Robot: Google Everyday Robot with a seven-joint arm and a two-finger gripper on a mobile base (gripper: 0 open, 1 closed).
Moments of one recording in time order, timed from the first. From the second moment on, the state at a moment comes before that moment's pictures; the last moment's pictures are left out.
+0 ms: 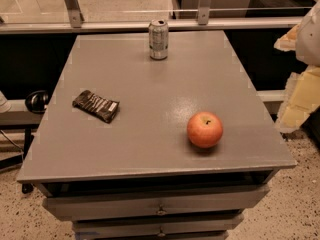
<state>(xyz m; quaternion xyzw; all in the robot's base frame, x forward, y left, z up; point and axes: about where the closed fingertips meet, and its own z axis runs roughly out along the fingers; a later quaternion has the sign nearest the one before) 0.438 -0.216 0.977 -0.60 0.78 -0.04 0.16</state>
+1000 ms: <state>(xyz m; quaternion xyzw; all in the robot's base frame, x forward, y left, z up) 0.552 -0.214 0.971 -0.59 0.75 -0.01 0.30</state>
